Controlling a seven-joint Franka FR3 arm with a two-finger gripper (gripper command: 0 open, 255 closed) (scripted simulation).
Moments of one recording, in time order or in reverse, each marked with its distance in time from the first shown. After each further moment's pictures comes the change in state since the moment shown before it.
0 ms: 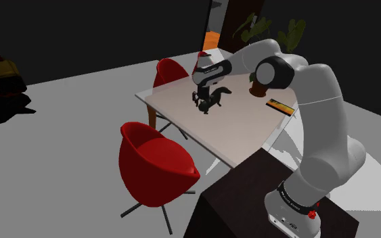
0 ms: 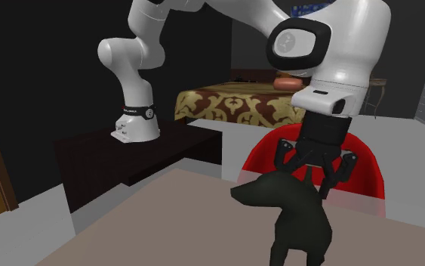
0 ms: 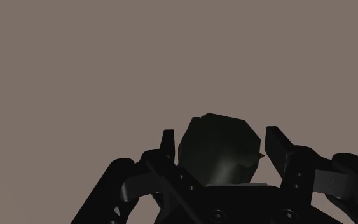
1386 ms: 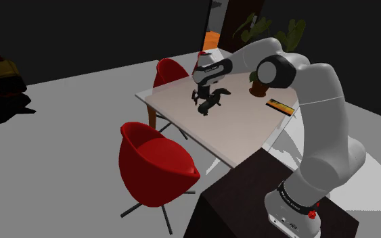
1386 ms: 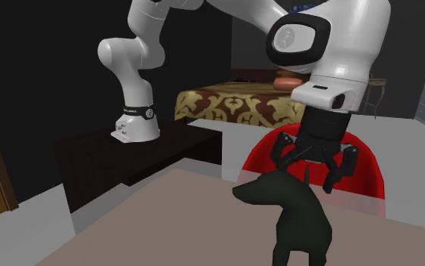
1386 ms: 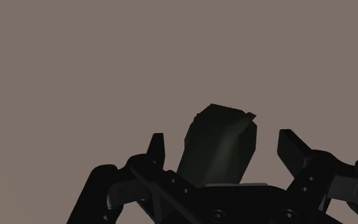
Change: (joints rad) arm 0.001 -0.018 0.001 -0.011 0.000 -0.007 -0.002
